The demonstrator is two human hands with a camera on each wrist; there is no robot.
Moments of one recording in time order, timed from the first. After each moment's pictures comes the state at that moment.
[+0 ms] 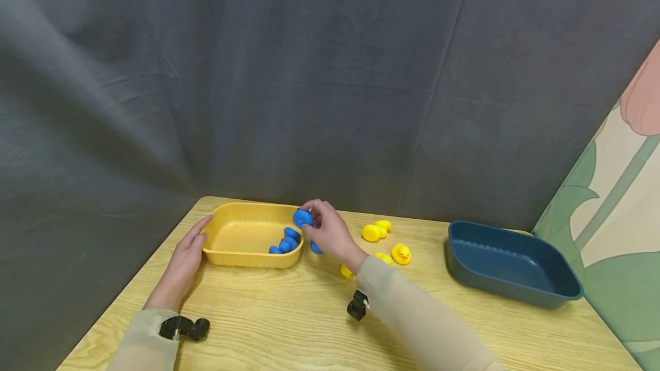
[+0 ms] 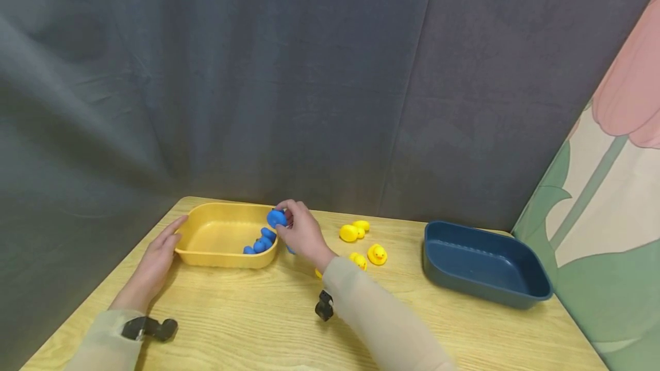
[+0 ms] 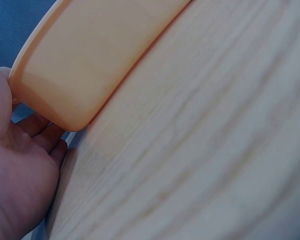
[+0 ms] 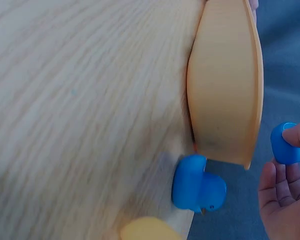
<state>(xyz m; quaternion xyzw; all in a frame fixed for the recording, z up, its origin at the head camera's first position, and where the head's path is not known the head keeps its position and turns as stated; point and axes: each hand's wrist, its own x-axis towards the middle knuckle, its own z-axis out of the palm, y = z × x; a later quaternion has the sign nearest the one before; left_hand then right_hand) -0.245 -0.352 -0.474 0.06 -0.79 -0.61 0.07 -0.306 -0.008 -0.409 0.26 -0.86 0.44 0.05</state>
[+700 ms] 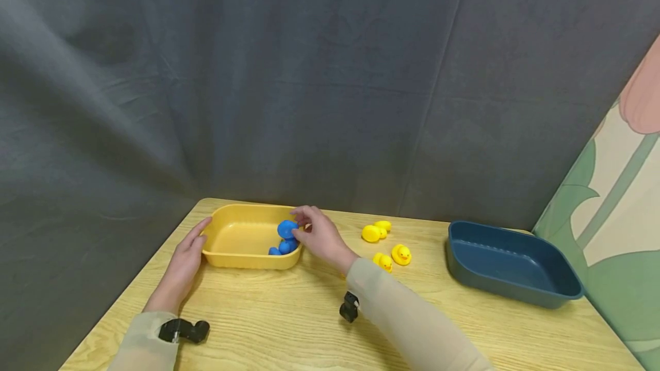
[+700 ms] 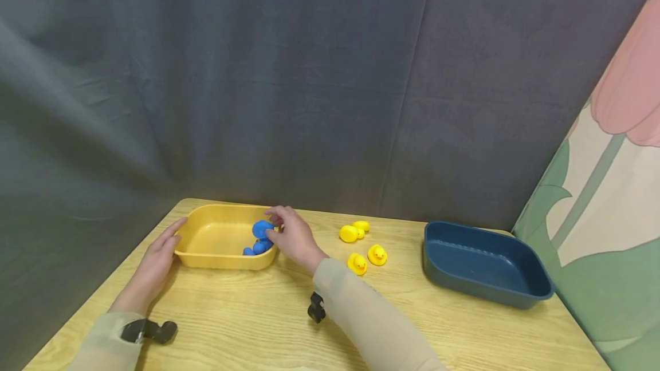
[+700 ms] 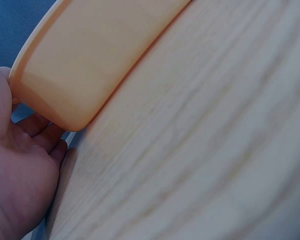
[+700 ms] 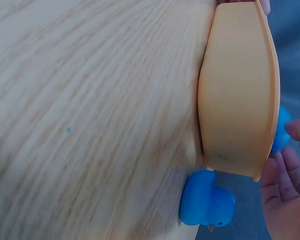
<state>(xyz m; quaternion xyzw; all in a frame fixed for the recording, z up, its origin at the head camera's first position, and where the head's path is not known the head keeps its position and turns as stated) -0.244 -0.353 -0.477 0.06 -0.79 -0.61 0.07 -0.307 -0.024 -0.416 0.28 -0.85 0.44 0.03</state>
